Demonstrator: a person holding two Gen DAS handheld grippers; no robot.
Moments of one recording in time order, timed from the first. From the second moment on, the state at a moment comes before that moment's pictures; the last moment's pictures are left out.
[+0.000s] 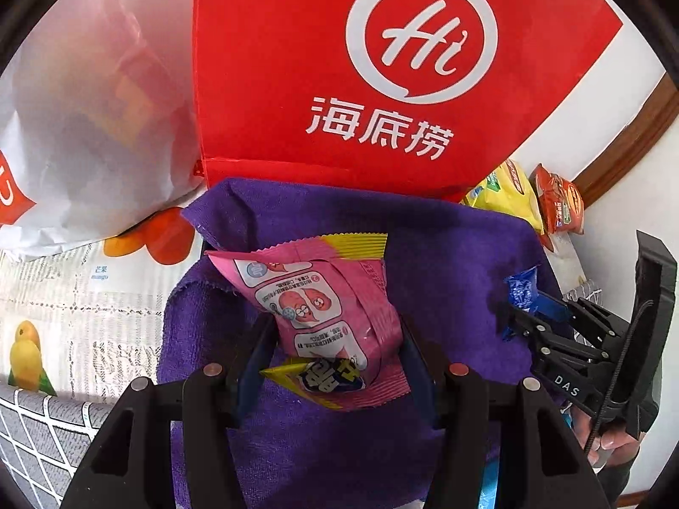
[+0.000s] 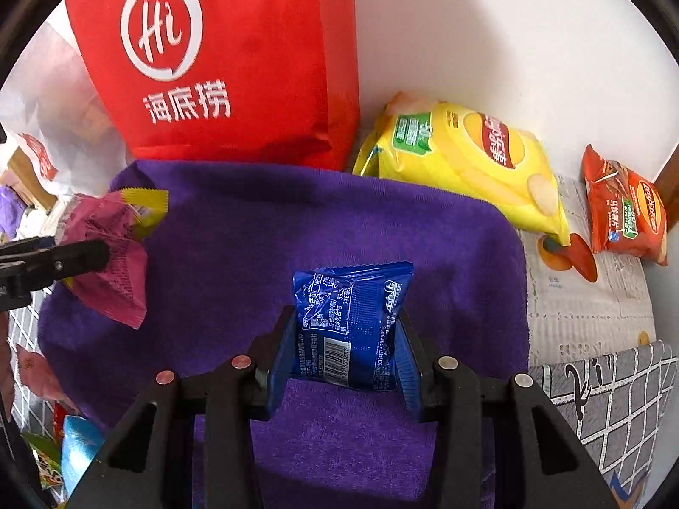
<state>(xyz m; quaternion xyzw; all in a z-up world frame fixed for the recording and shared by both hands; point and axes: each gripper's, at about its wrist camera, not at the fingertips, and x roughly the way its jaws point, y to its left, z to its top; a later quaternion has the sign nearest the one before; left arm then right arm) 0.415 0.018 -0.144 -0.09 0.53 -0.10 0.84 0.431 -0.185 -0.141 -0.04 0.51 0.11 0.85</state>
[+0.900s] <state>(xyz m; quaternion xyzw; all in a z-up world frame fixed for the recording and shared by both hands) 0.378 0.041 -0.063 -0.07 0.46 -0.08 0.88 0.387 -0.176 -0.058 -0.03 0.42 0.09 0.90</state>
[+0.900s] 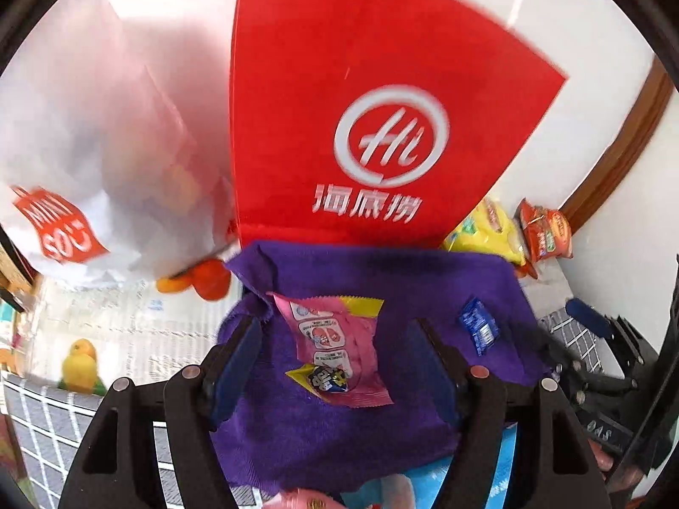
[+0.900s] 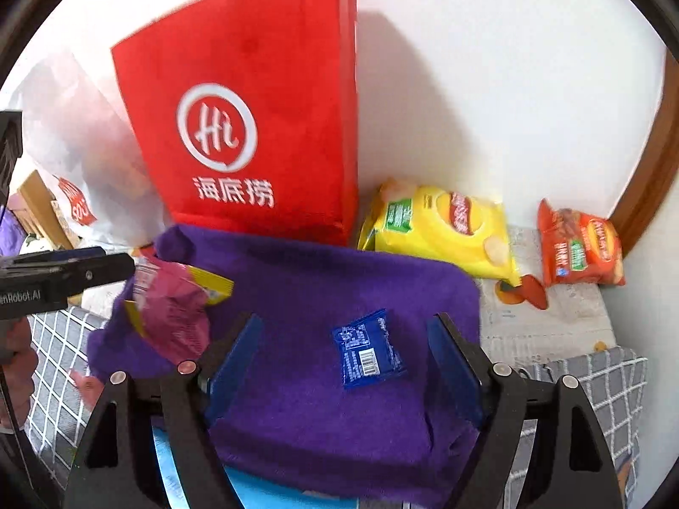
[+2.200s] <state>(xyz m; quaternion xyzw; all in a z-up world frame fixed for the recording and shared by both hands) 0.201 0.078 -0.045 -0.09 0.46 -0.05 0.88 0.181 -0.138 -0.117 -0.09 0.44 0.18 0.88</state>
